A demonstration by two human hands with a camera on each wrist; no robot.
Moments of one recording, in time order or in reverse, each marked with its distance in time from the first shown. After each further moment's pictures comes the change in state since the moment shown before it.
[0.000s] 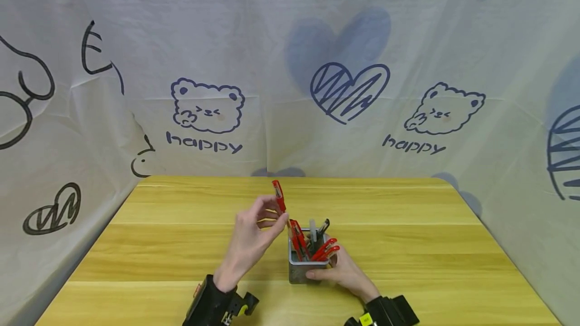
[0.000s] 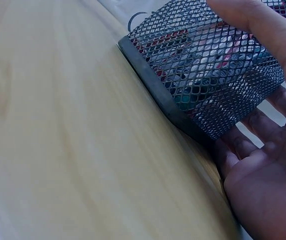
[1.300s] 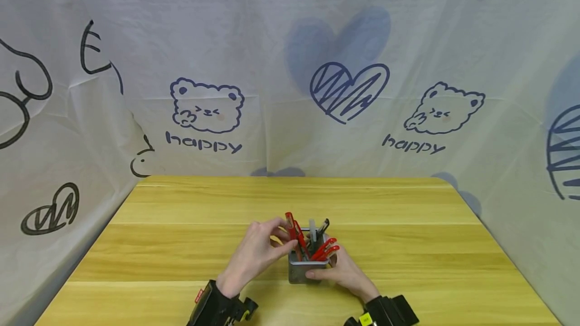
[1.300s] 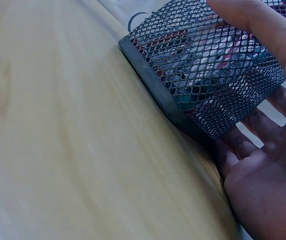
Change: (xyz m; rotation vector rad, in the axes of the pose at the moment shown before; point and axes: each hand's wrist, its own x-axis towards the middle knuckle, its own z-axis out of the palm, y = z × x) left_hand -0.007 -0.009 0.006 0.202 -0.306 -0.083; right_hand 0.001 0.002 -0.001 -0.001 -0.018 -0.006
